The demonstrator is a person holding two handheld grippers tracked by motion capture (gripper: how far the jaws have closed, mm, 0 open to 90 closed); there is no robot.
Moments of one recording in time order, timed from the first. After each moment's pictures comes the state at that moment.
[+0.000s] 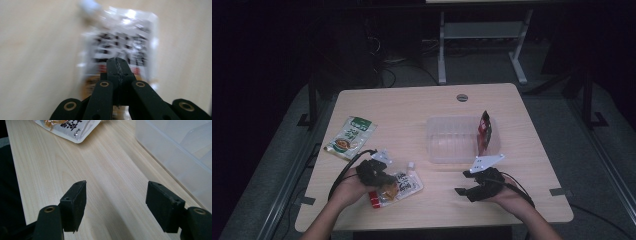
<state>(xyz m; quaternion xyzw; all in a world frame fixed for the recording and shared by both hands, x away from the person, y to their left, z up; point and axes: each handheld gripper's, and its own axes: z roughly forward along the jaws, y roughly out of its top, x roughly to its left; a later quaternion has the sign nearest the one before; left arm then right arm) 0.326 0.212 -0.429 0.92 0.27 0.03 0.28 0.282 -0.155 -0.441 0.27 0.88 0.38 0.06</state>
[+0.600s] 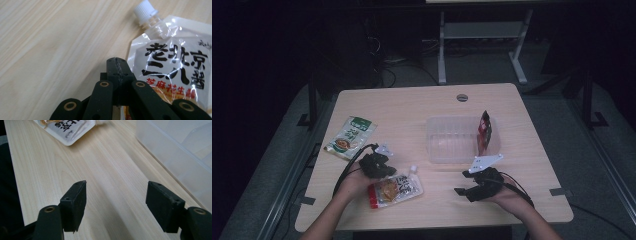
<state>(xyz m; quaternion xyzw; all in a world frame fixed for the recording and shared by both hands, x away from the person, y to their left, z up) 0.344 0.201 -0.449 0.92 0.28 0.04 0.27 0.283 -0.153 -0.442 0.27 0.88 0.38 0.06</state>
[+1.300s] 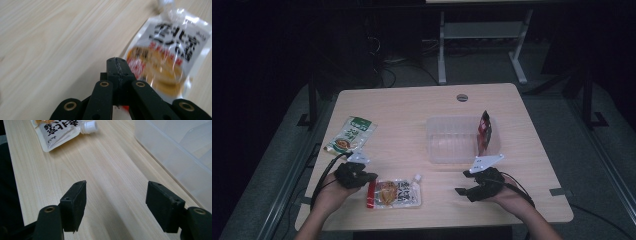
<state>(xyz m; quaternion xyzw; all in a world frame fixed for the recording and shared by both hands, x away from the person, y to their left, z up) 0.295 0.268 -0.425 0.89 0.34 0.07 0.29 0.283 -0.155 -0.441 0.27 0.88 0.38 0.06</state>
